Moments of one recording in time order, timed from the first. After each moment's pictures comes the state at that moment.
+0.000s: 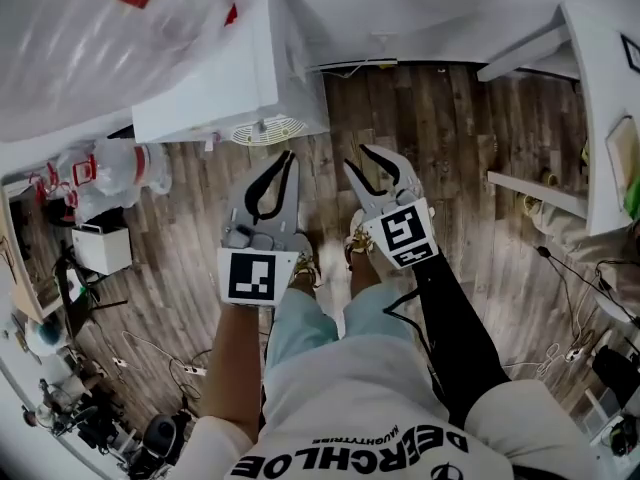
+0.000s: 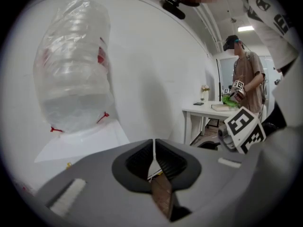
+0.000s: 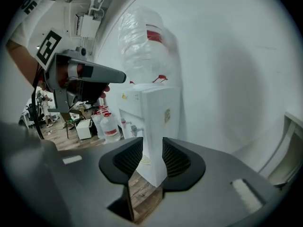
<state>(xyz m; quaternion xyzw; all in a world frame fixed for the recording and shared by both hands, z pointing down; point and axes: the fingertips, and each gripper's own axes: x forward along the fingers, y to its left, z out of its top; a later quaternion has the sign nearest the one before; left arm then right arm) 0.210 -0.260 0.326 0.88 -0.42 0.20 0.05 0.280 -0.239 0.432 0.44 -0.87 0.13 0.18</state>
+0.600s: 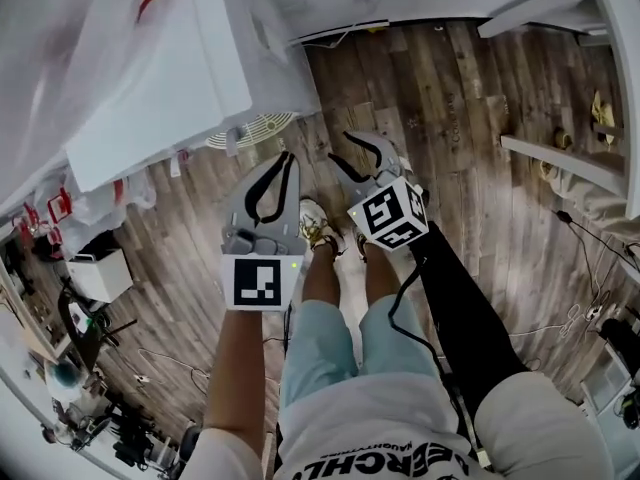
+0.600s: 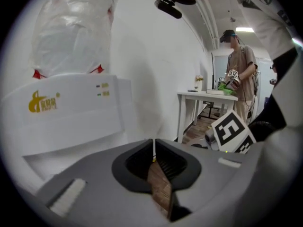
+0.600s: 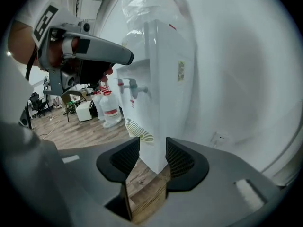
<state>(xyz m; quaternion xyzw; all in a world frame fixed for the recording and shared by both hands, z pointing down) 0.193 -0.278 0.470 0.90 -0.36 0.24 0.07 0.236 -0.253 0.601 0.41 -0.85 0.16 0.28</state>
